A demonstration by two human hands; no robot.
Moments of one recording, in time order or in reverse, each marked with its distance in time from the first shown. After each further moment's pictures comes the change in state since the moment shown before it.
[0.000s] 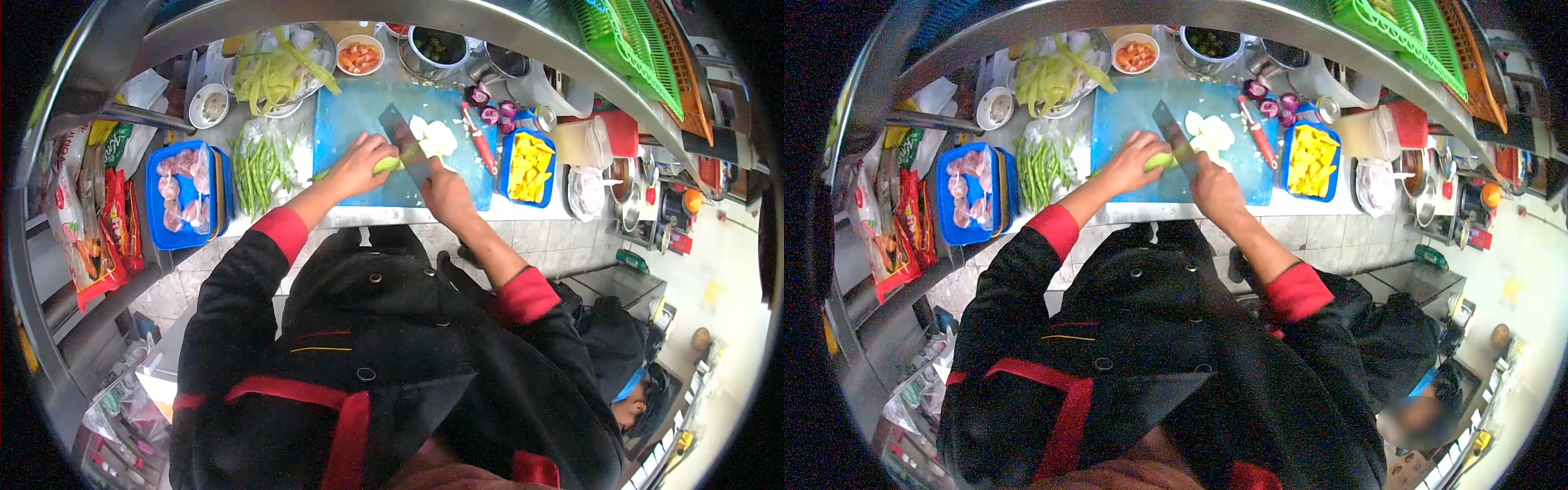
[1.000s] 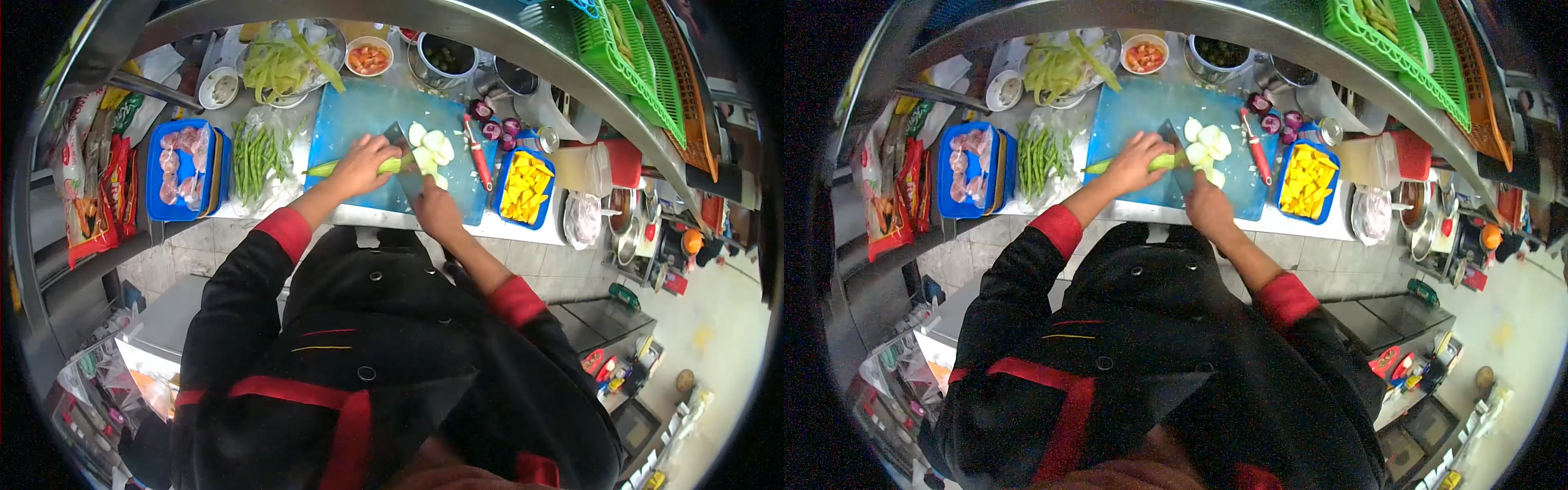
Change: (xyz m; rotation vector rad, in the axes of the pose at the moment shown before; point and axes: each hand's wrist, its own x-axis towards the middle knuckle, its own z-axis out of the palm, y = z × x) left_hand 0.008 0.015 0.018 0.126 -0.005 -0.156; right_hand -0.003 0.045 0.034 0.069 -0.025 -0.086
